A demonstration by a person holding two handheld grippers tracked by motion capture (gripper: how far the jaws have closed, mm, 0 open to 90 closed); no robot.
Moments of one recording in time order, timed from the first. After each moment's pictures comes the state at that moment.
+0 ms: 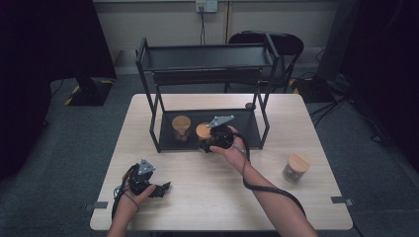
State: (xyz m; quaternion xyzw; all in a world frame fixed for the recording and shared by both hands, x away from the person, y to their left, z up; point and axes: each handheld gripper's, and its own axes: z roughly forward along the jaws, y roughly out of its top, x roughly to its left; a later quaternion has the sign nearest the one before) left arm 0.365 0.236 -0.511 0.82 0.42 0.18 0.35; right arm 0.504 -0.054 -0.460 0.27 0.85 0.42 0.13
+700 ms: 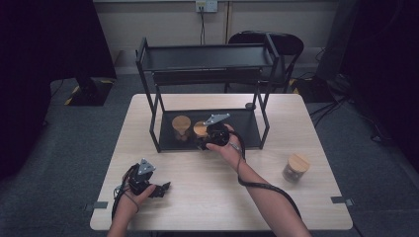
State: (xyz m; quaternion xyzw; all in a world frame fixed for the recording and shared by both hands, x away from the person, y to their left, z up) left arm 0.365 0.236 -0.511 0.82 0.42 0.18 0.35; right arm 0.518 -0.042 -0.466 0.28 0.85 0.42 0.14
